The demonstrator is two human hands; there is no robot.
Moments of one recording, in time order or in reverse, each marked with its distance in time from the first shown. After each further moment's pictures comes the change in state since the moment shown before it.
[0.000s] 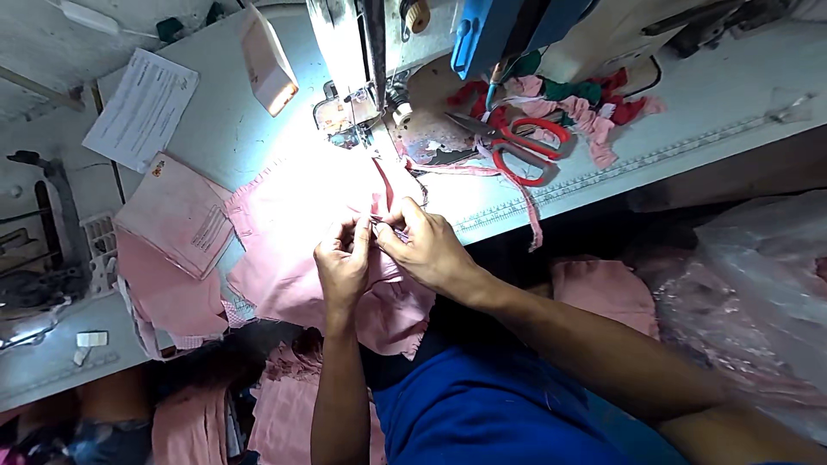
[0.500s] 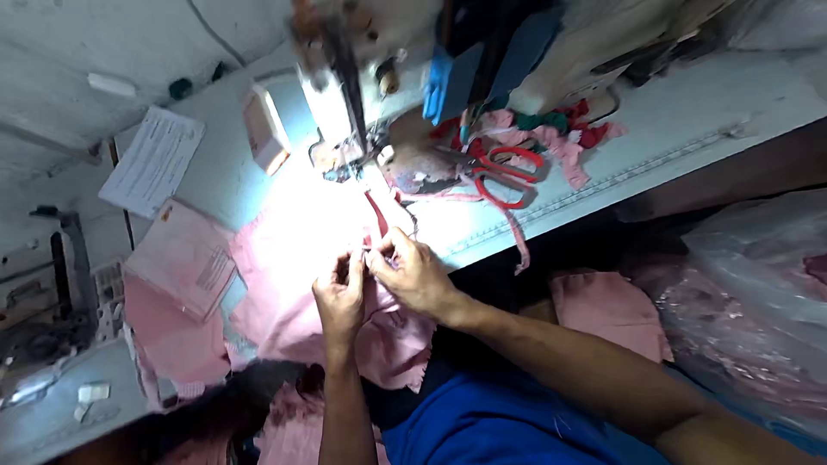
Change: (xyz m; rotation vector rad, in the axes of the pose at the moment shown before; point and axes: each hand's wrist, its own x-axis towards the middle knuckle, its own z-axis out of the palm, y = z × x) left_hand 0.002 -0.004 -0.001 0.013 0.010 0.023; right_hand 0.007 0.004 0.014 0.207 0.056 0.018
